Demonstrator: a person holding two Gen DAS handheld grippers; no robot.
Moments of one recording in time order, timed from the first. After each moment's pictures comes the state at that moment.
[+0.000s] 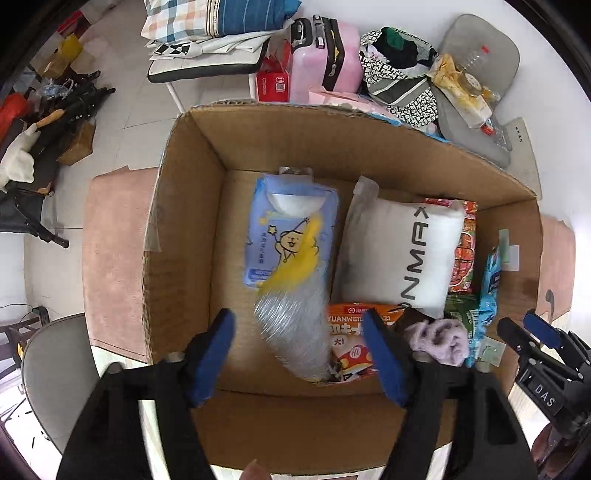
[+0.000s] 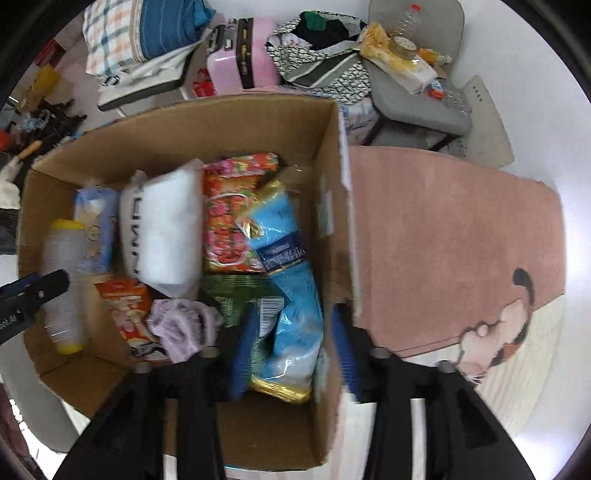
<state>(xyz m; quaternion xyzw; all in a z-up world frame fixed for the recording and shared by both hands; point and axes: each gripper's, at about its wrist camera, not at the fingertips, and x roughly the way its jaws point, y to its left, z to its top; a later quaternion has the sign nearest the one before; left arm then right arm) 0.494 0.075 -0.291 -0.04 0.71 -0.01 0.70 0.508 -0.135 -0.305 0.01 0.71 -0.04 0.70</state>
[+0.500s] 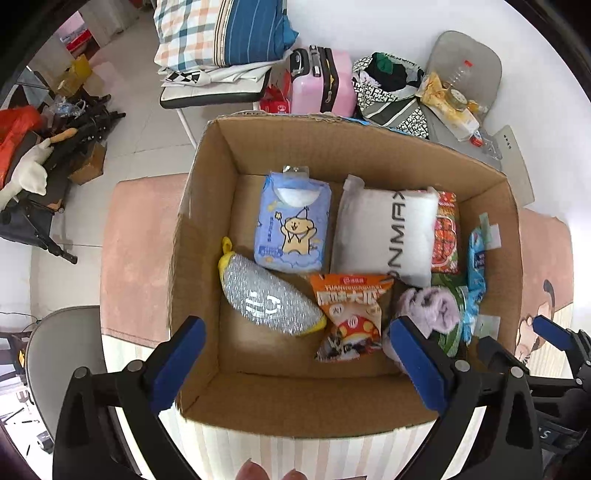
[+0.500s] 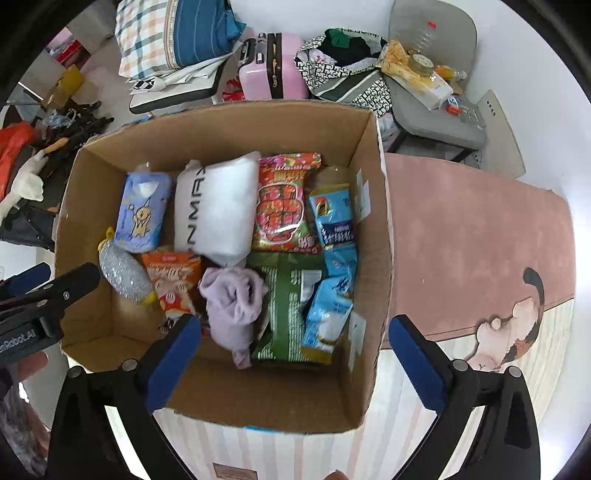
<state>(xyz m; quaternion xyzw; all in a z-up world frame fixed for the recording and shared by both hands) 0.442 0.074 -0.258 -0.03 0.66 -0.01 0.75 0.462 -0.108 -0.271 0.00 0.68 -0.01 0.73</state>
